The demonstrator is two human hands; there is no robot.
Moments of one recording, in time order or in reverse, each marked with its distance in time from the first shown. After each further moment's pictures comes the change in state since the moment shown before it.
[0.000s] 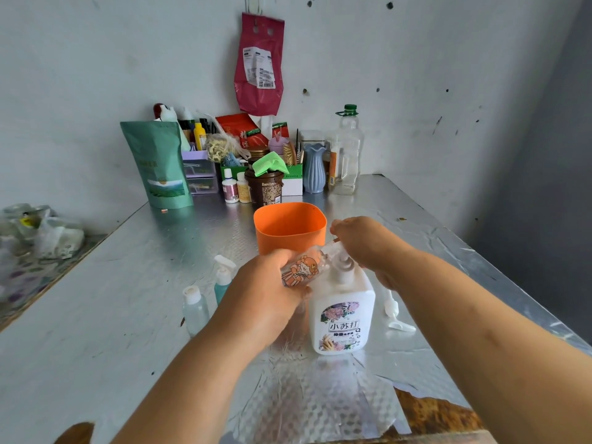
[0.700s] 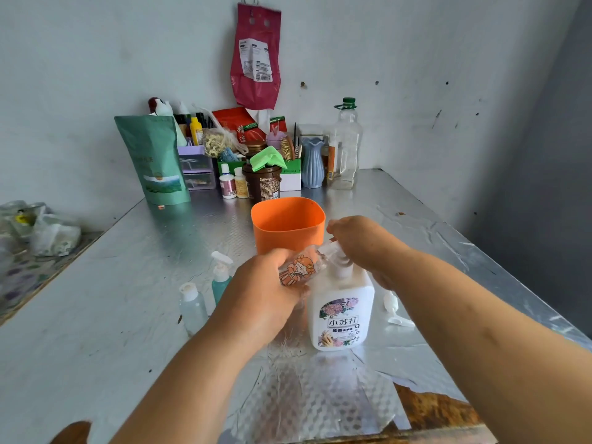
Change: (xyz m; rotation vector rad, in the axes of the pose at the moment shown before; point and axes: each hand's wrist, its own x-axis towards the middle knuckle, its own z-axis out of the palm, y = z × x) left_hand 0.000 -0.004 0.002 -0.005 -0.024 -0.013; right_hand 0.009 0.005 0.004 -0.143 -0.042 -0.068
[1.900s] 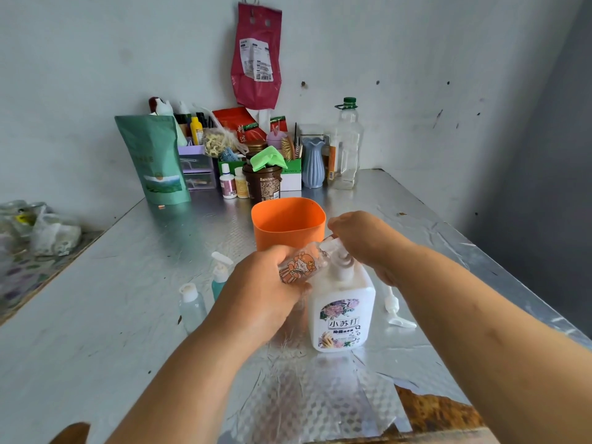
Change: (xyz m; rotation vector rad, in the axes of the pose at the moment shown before) left_hand 0.002 0.002 -0.004 -0.007 0.011 0.031; right_hand -0.002 -0.003 -0.002 0.106 0.016 0.059
